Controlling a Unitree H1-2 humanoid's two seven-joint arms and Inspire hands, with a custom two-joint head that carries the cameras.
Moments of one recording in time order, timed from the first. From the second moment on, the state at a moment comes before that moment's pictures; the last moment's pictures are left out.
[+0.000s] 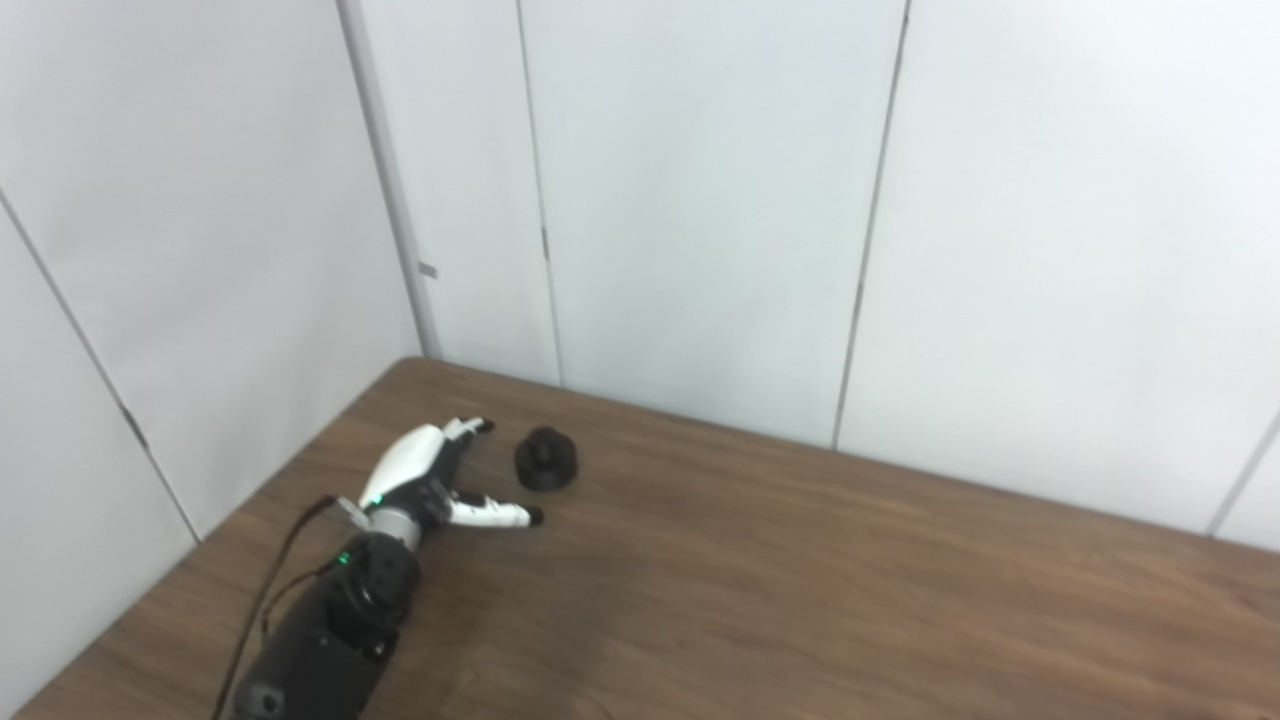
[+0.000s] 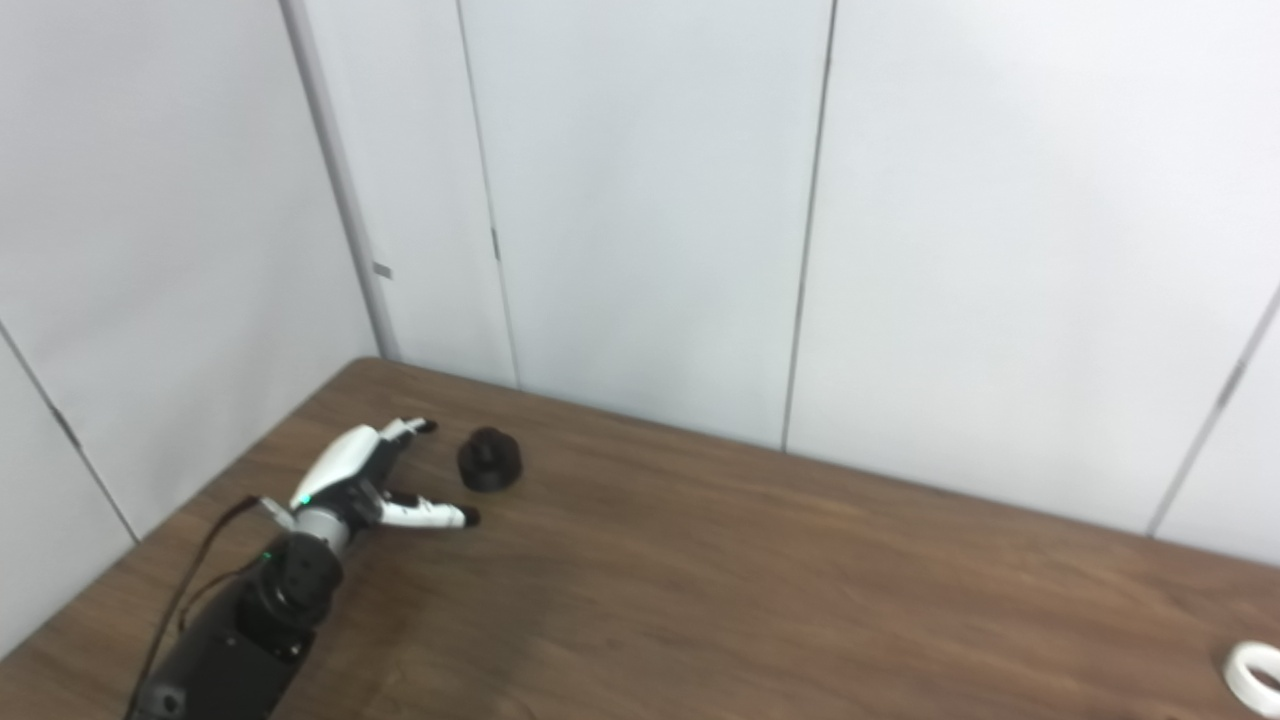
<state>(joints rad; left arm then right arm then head) -0.28 0.55 0.07 0.20 0.47 0.36 -0.06 0.11 -0.40 -0.05 -0.11 -0.08 -0.12 0.17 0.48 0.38</state>
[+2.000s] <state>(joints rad) -0.49 0.51 -0.10 0.59 0.46 0.25 0.09 0.19 -0.49 -0.07 -0.18 -0.06 -0.08 0.22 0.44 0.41</state>
